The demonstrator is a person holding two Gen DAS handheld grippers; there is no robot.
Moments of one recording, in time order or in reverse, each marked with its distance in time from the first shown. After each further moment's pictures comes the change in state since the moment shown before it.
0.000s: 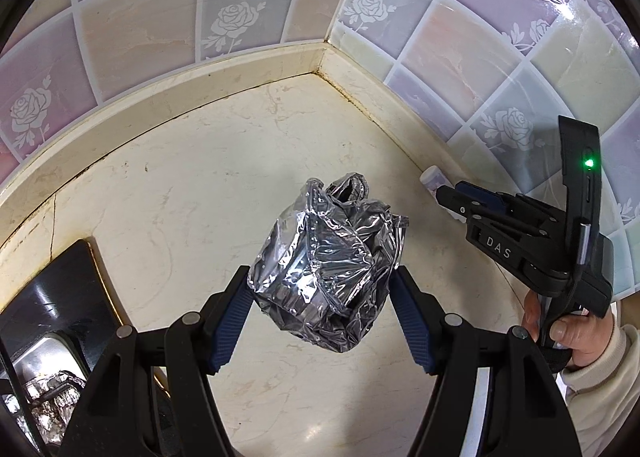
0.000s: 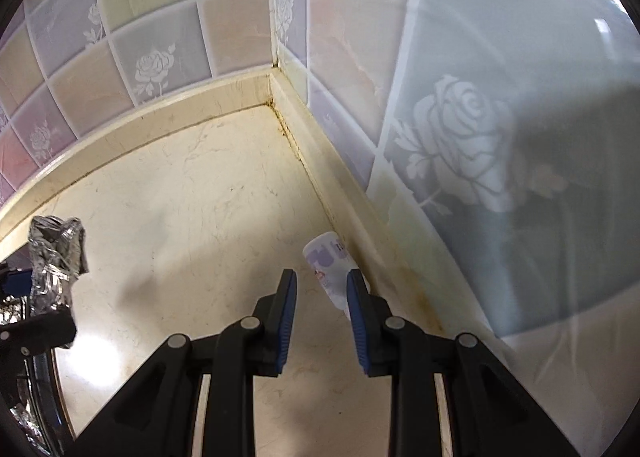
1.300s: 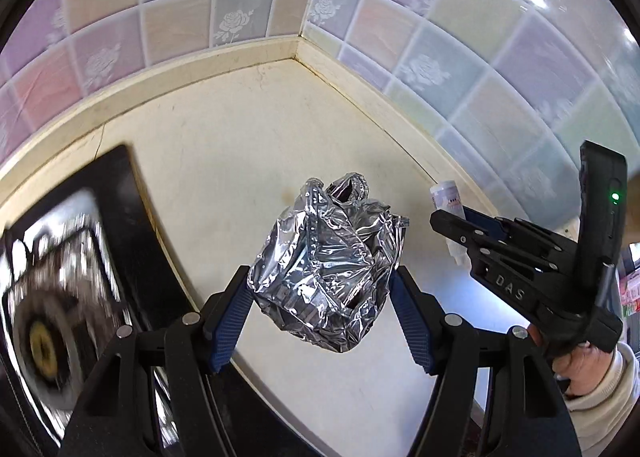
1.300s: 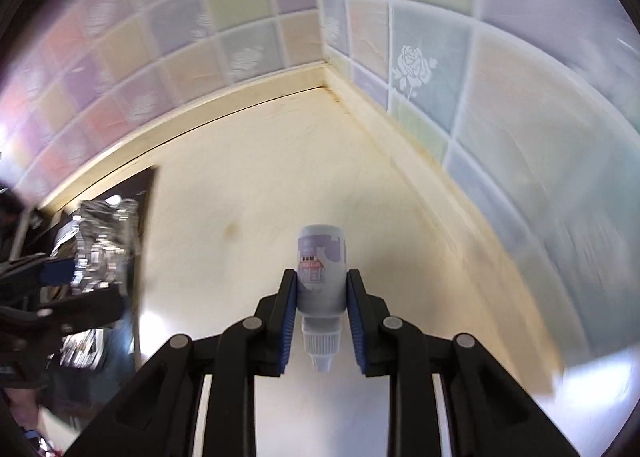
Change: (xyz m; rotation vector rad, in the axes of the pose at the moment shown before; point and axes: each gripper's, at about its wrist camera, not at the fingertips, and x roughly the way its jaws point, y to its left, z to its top) left arm -0.087 -0.076 -0.120 -0.026 -0.050 0.046; right arm -0.113 0.008 -0.117 0.035 -0.055 0.179
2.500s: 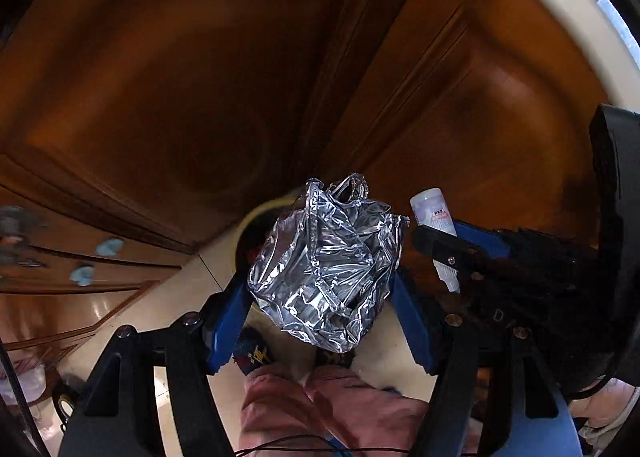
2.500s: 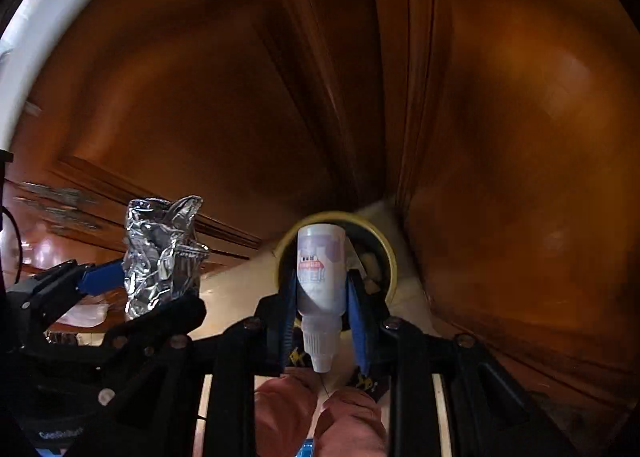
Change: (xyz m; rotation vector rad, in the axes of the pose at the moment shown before) left arm 0.108 -0.044 -0.426 -0.009 0.253 0.039; right arm 0.041 0.019 -0.429 0.132 0.331 0.039
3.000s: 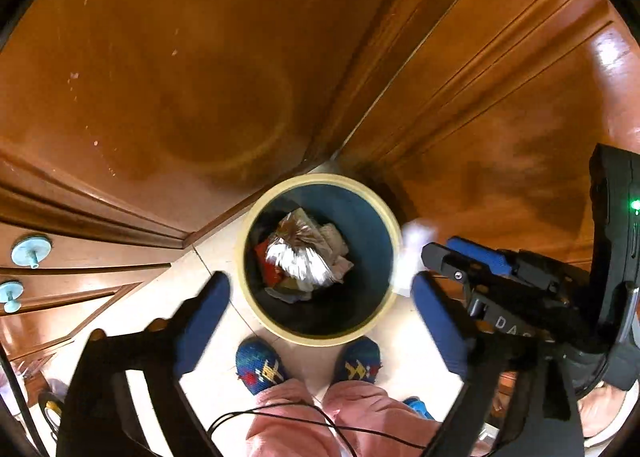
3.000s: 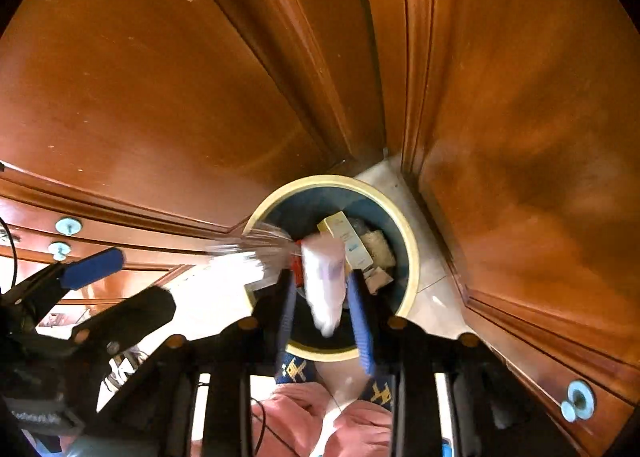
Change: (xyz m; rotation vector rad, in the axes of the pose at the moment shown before) left arm 0.114 0.057 -0.020 -0.030 0.045 0.015; right arm 0.140 -0.028 -0.026 0.097 0.052 0.012
